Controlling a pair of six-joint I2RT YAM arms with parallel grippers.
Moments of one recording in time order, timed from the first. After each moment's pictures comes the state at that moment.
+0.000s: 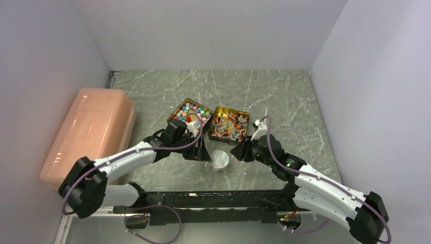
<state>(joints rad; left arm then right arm) -0.70 1.27 0.68 -0.18 0.50 -0.65 0.79 0.76 0.41 -0.10 0.02 0.70</state>
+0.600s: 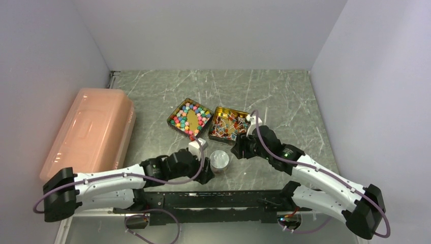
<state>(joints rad) -1.10 0.98 0.50 -0.11 -0.01 -0.63 0.79 0.88 0.60 -0.34 0.03 0.50</state>
